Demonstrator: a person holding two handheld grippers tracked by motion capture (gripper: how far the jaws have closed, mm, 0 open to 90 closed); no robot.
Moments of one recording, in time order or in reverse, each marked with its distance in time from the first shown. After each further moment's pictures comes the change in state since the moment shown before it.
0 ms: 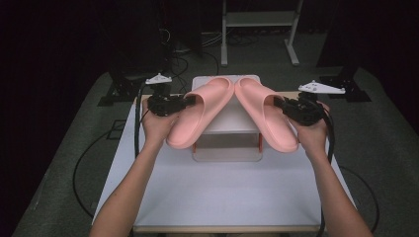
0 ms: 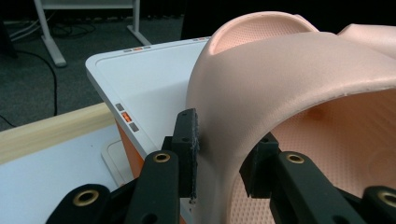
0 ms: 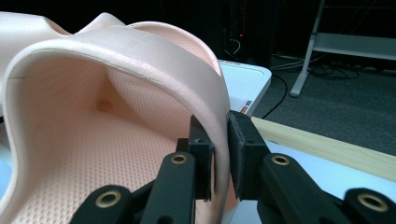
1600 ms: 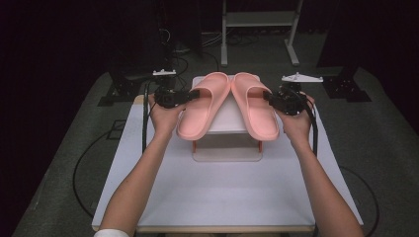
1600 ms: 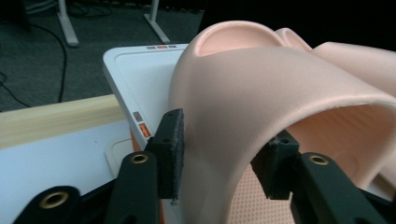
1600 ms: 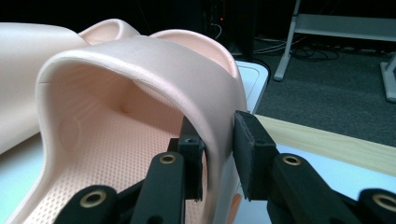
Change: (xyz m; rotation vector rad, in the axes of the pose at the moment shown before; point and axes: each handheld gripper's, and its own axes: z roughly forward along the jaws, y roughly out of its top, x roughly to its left) left arm 0.013 0.010 0.031 0.012 0.047 -0.142; right arm 0.009 0.016 0.043 0.062 -0.095 0.030
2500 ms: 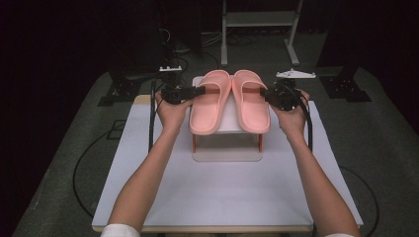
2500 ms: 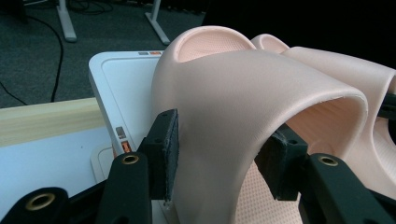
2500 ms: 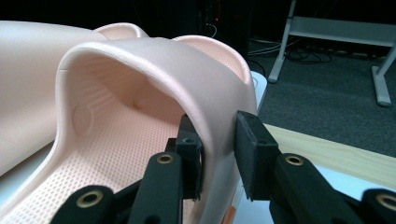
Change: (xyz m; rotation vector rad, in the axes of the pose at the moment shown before) left arm -0.005 0.008 0.019 -0.015 0.018 -0.047; right arm 0.000 0.007 0.019 0.004 -0.026 -0.020
